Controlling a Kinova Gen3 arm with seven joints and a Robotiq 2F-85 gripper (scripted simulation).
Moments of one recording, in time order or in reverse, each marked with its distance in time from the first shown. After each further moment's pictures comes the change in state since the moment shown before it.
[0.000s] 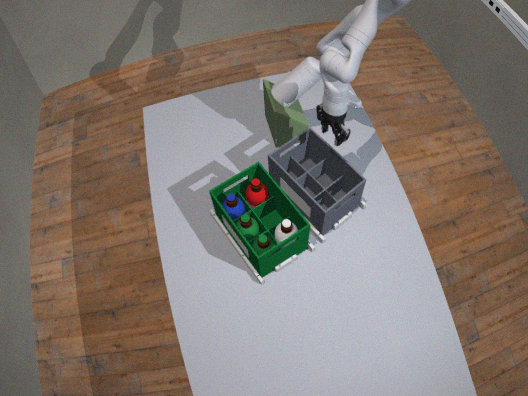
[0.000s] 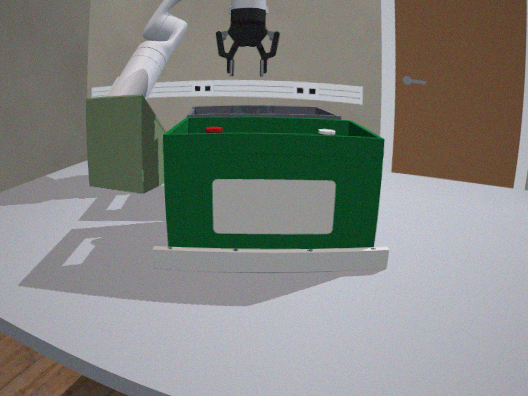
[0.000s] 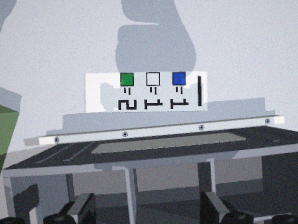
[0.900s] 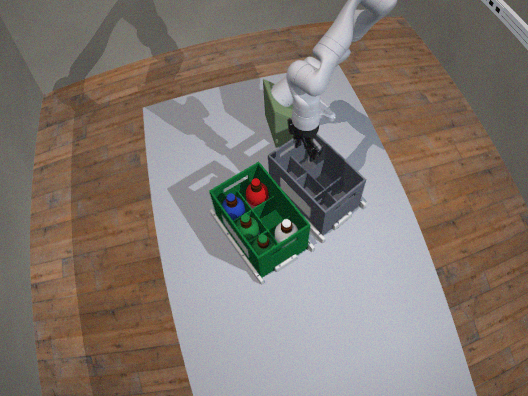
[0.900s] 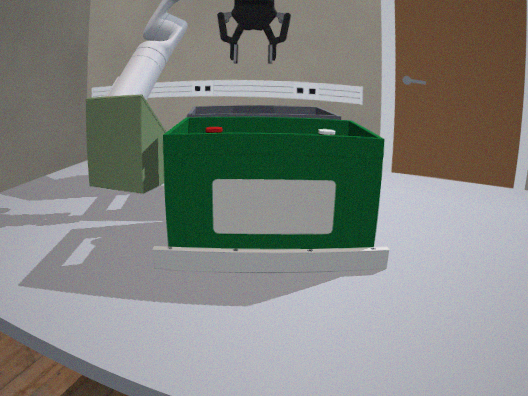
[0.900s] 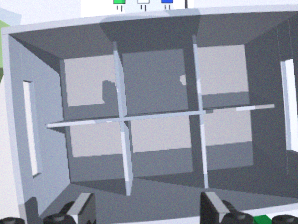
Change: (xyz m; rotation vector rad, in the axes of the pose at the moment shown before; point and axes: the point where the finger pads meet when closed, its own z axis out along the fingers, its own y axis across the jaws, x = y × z) arm -0.118 0.012 -0.026 0.000 -0.001 0.000
